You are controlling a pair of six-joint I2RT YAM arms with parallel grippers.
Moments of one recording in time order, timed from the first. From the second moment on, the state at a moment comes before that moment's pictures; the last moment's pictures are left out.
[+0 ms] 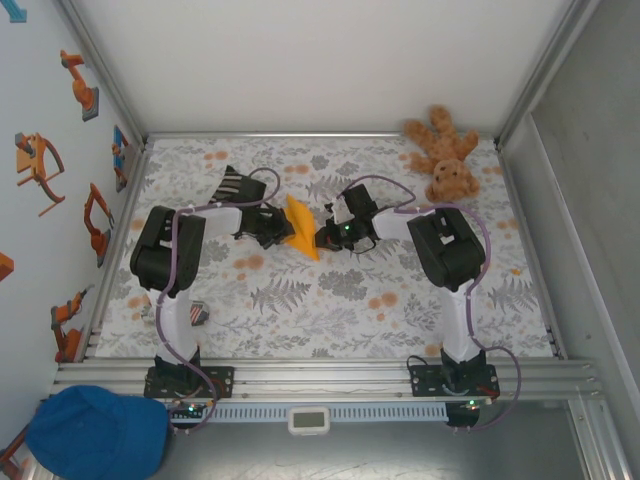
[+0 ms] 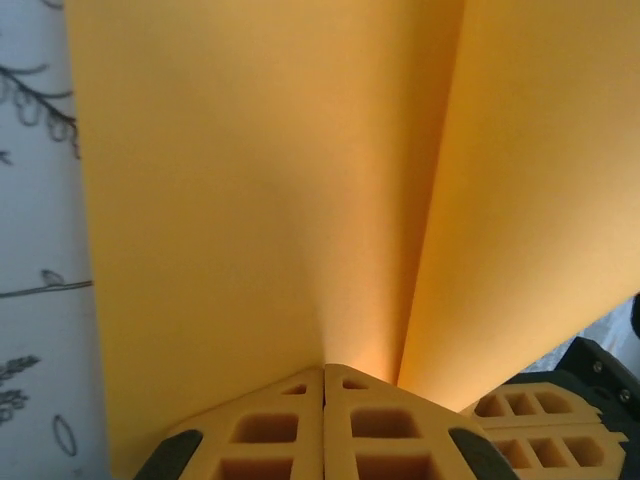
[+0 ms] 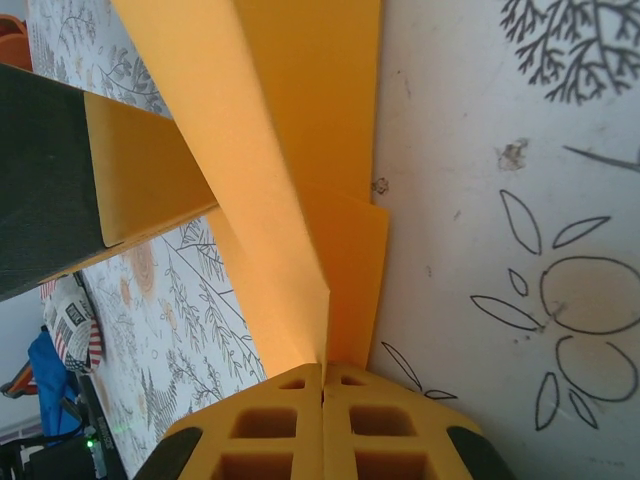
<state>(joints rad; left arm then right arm) -0.40 2.01 1.17 -0.25 0.53 -0.79 0.52 2.12 1.26 -0.12 -0.75 0.55</state>
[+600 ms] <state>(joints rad) -0.41 2.02 1.20 -0.28 0.50 -0.79 0.53 2.12 1.26 -0.12 -0.77 0.52</state>
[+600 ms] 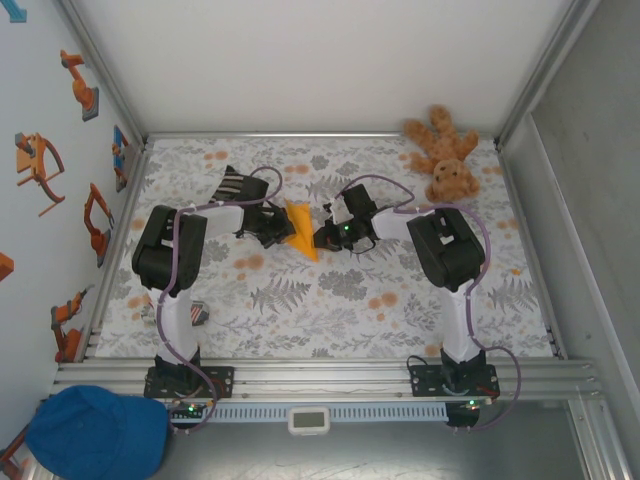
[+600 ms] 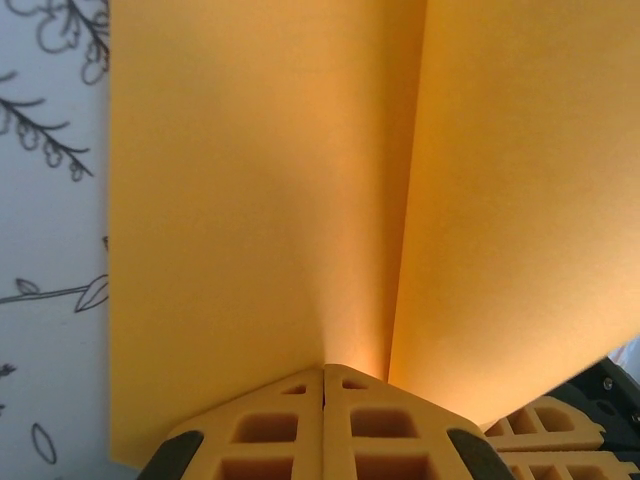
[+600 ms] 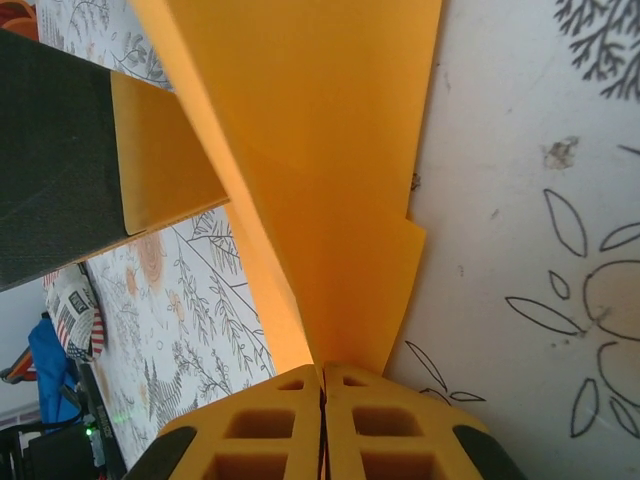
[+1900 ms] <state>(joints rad) -0.42 2.02 1.21 -0.29 0.49 -0.79 0.52 2.14 1.24 -0.07 -0.80 0.61</state>
